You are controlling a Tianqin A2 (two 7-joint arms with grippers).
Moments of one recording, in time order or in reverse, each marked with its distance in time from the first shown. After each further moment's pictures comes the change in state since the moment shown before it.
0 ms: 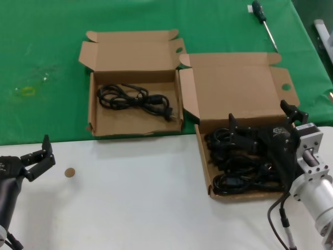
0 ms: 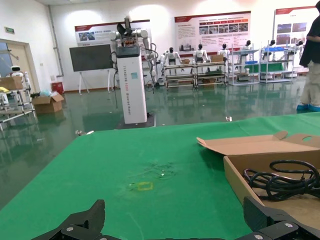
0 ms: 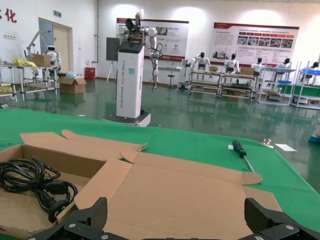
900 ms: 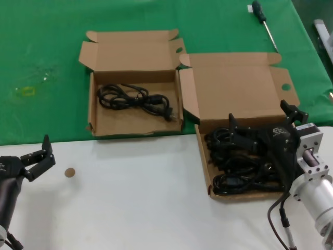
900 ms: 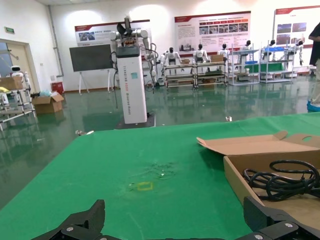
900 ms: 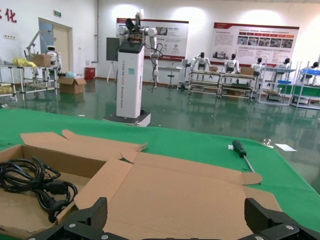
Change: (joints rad) left arm 0.000 0.000 0.000 0.000 0.000 0.000 0.000; right arm 0.000 0.000 0.000 0.000 0.000 0.000 0.000
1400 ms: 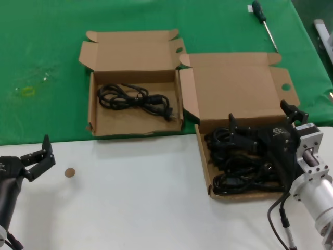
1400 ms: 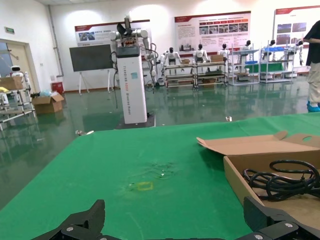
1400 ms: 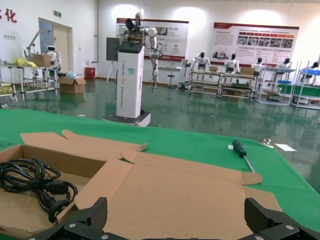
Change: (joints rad) left arm 0.000 0.000 0.000 0.000 0.000 0.000 0.000; right arm 0.000 0.000 0.000 0.000 0.000 0.000 0.000
